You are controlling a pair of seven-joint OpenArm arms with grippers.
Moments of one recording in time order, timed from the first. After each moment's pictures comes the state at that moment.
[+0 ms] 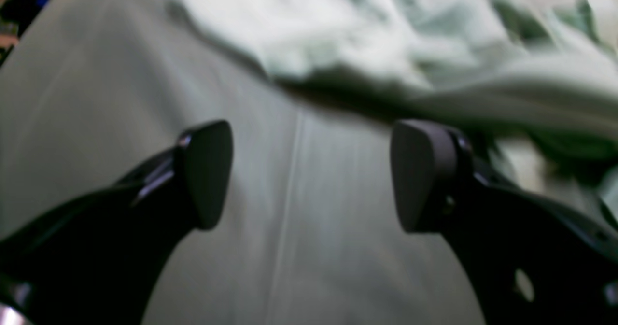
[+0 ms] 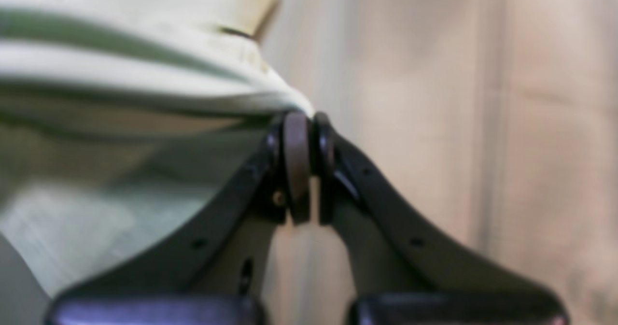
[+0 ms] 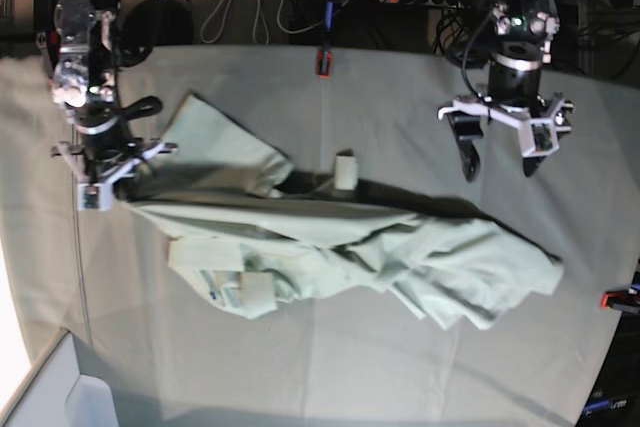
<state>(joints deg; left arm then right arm) 24.3 -1.3 -12.9 96.1 -5.8 -9.3 1.6 -12.9 10.7 10.8 87.2 5.7 5.8 -19.4</state>
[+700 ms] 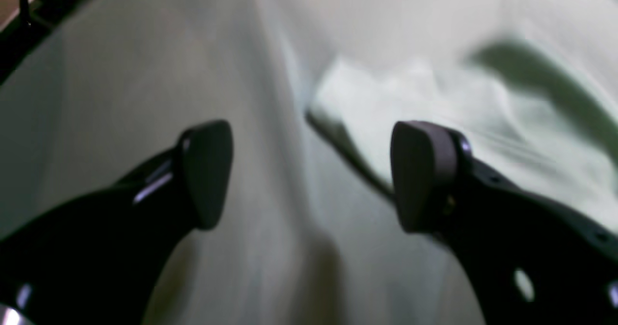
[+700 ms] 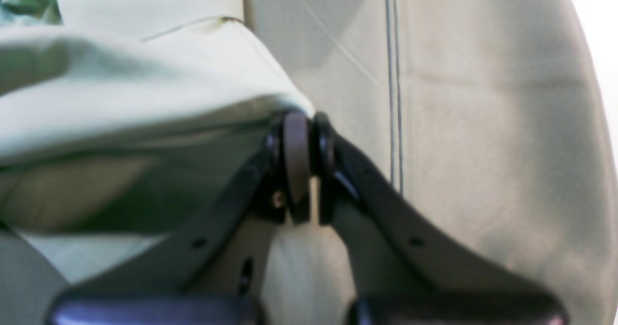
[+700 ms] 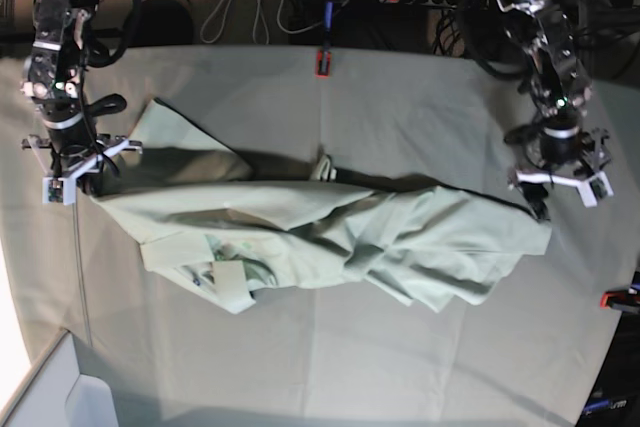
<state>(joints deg) 1.1 -2.6 -30.5 69.7 -6.2 -9.0 3.5 -13.1 10.2 20.1 86.9 4.9 13.8 -19.9</state>
